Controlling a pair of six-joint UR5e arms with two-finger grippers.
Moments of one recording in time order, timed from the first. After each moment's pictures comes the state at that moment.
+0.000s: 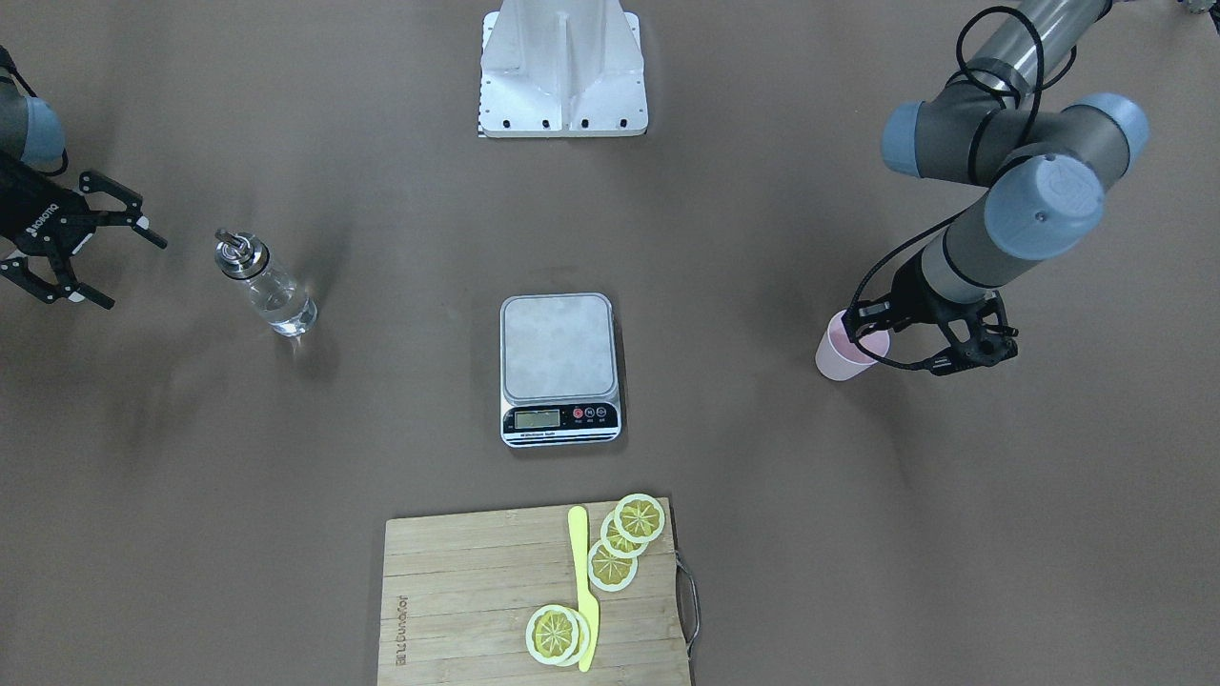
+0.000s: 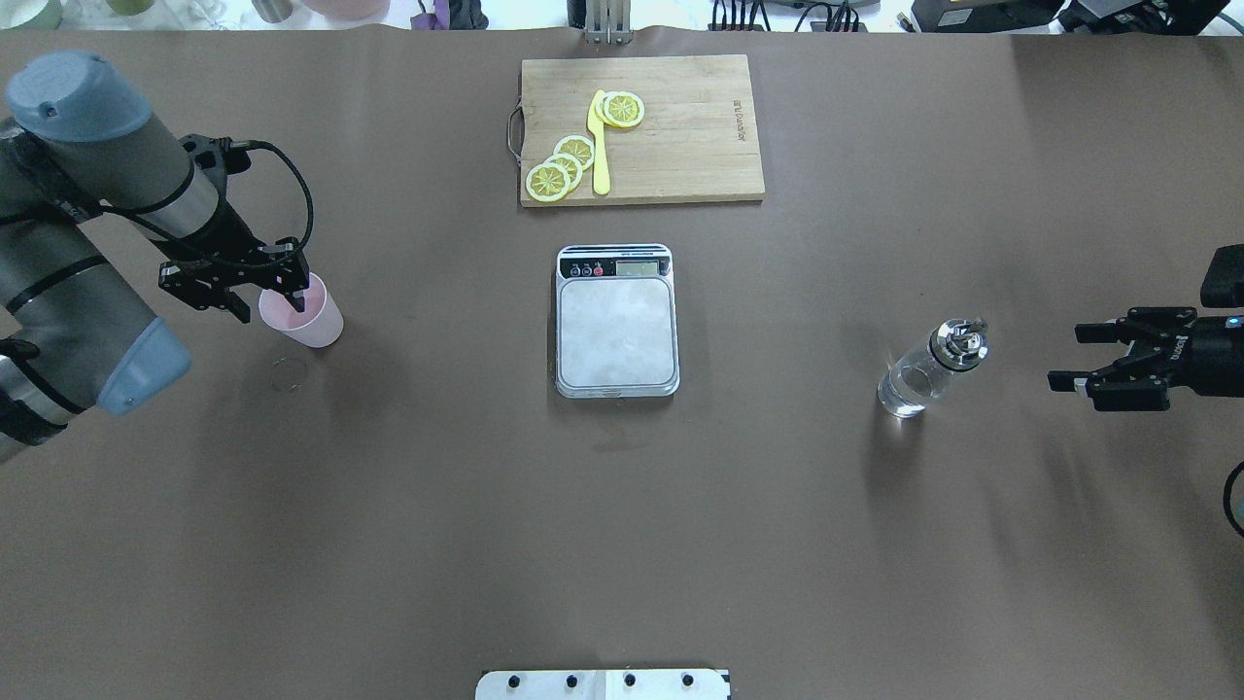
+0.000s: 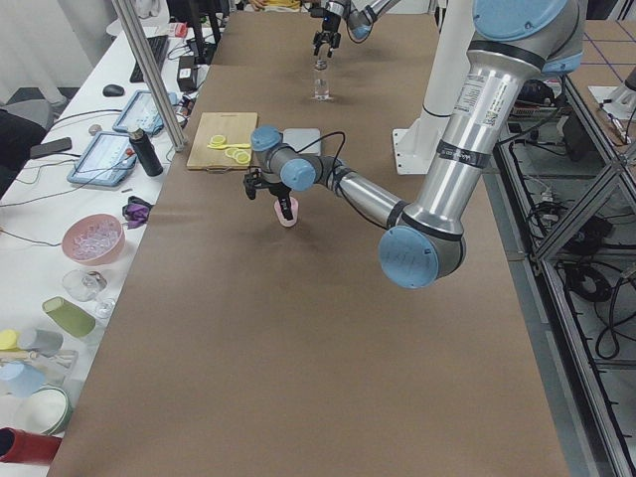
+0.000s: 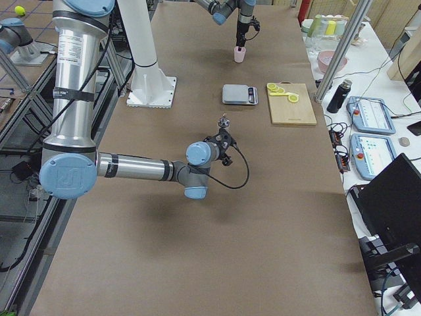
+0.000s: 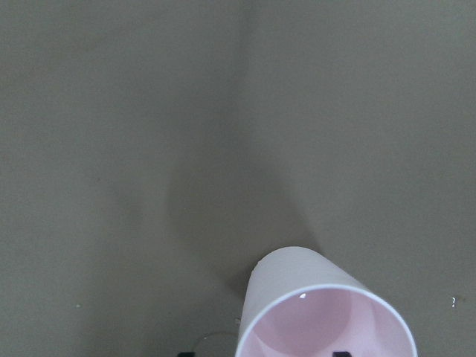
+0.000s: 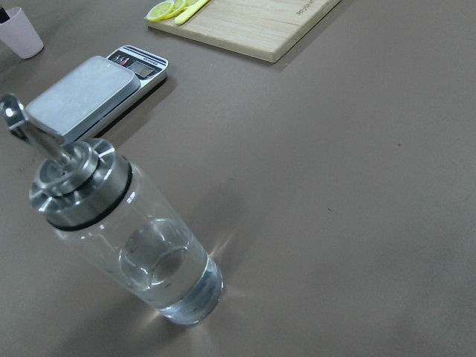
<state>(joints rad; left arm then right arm) -0.89 -1.93 -1.64 -1.67 -2.27 -1.04 0.93 -1.70 1.50 0.07 2.20 0.65</state>
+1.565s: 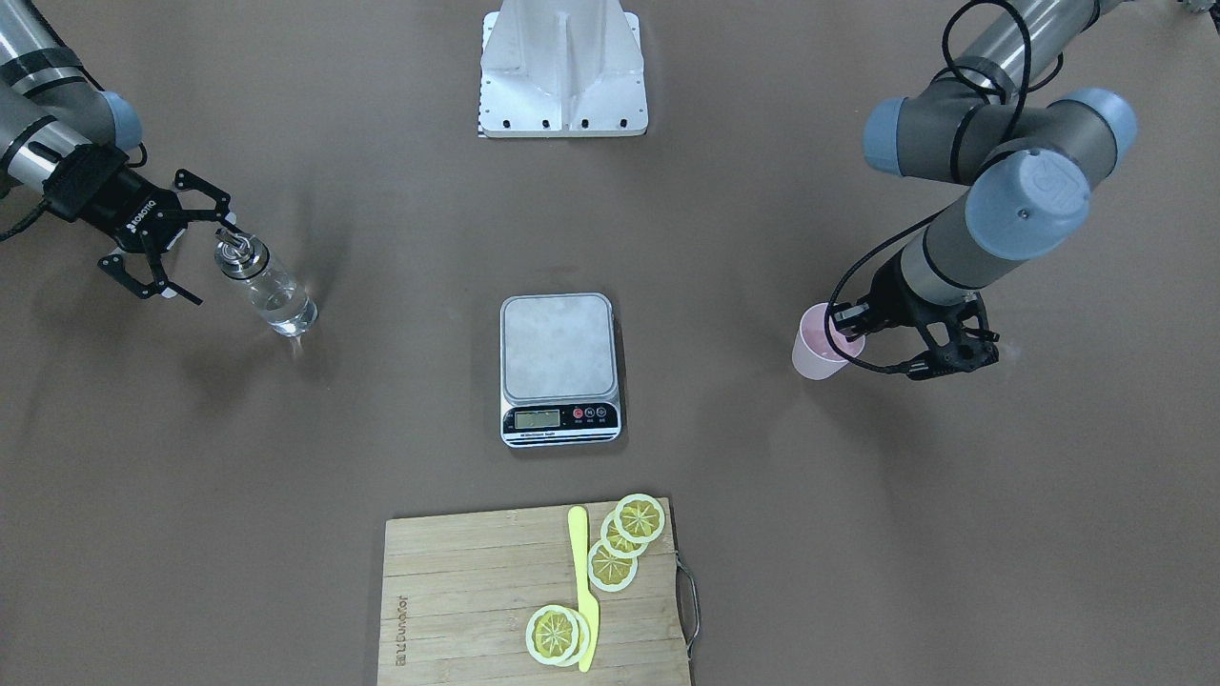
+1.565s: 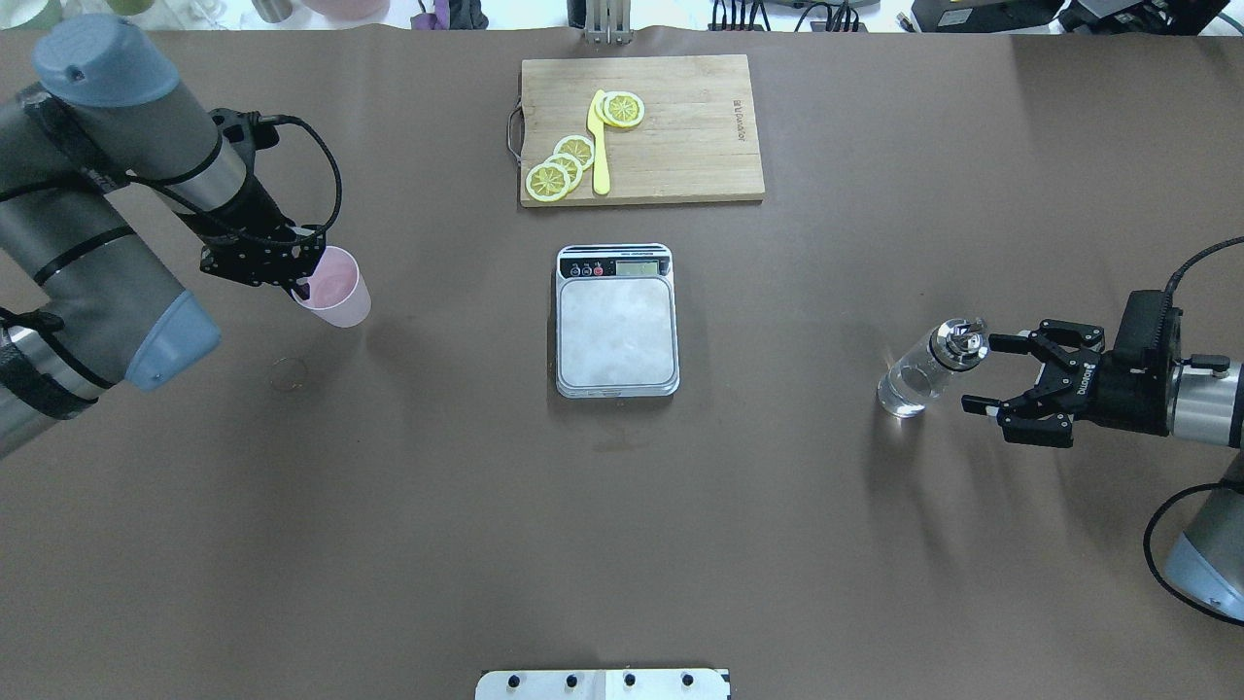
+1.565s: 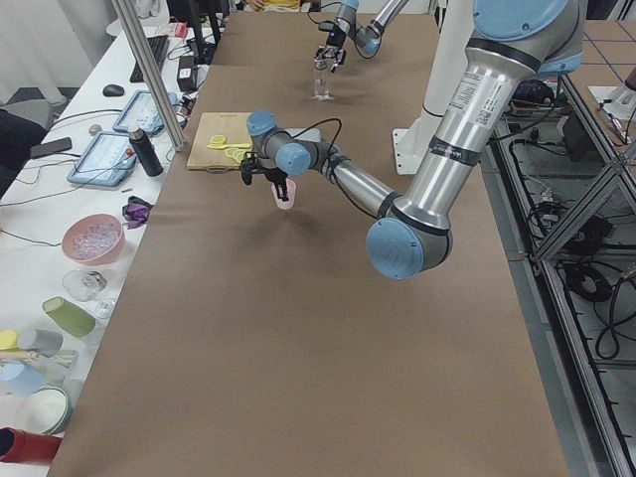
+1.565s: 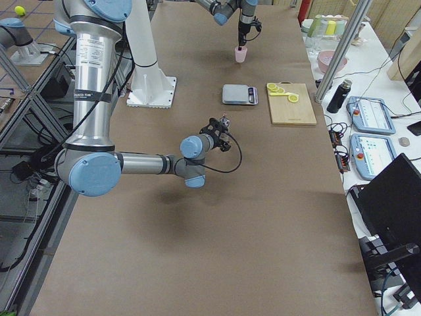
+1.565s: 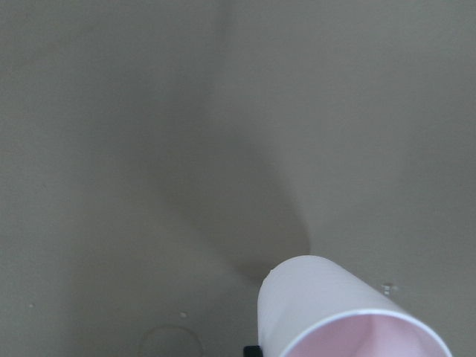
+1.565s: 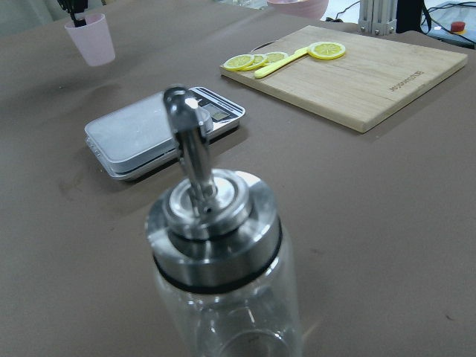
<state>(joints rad) -0.90 -2.04 -1.65 -1.55 -2.28 -1.03 0.71 -1.66 1.49 0.22 1.88 0.53</state>
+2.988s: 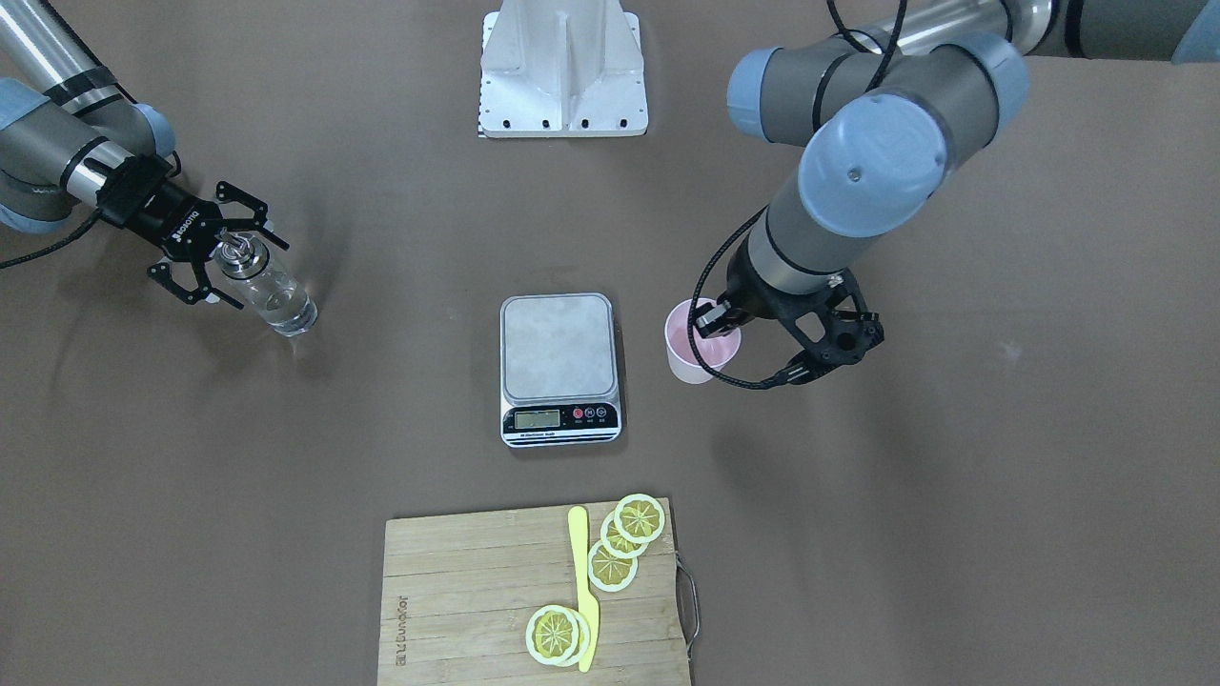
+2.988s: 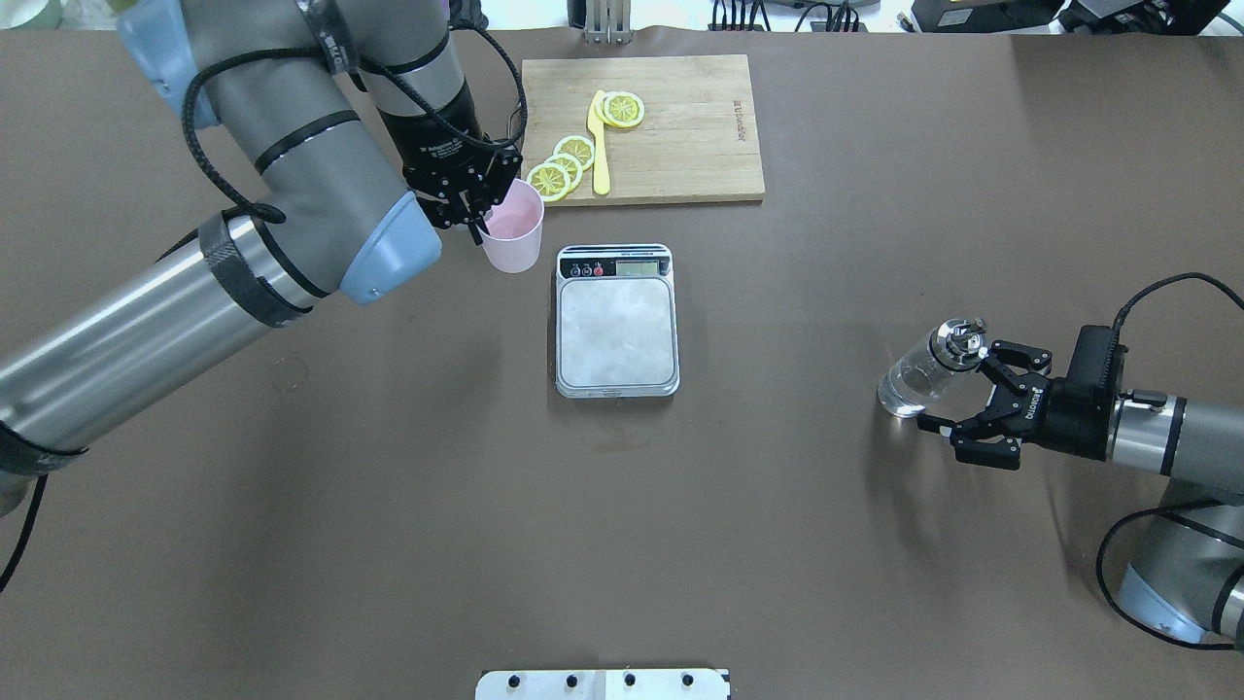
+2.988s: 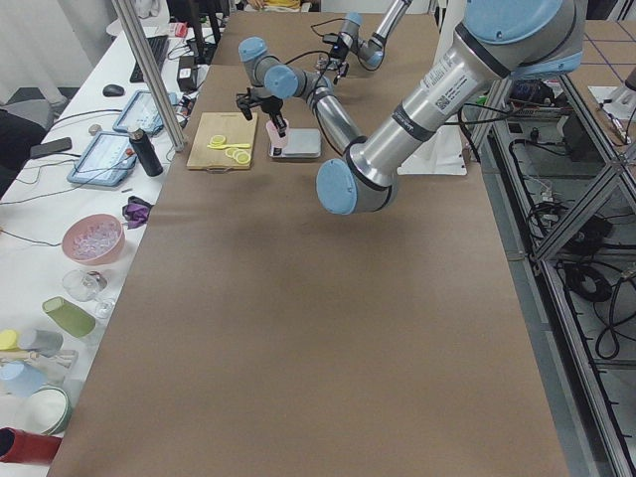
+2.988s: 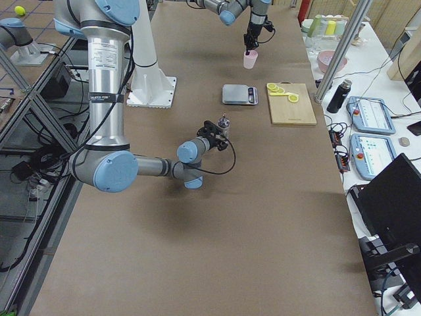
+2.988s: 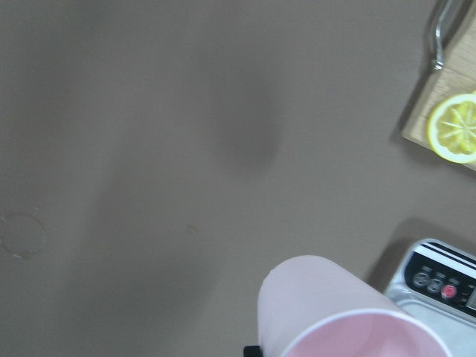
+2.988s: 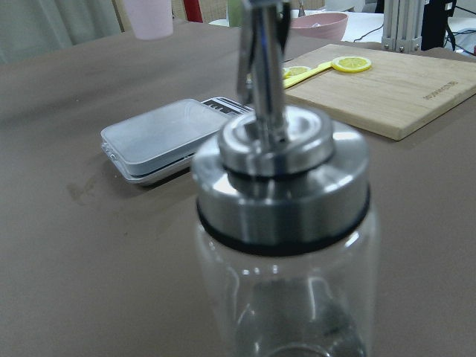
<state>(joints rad) -0.83 -2.46 -1.49 -1.35 -2.30 -1.42 0.59 -1.59 1.37 0.37 1.74 0.52</state>
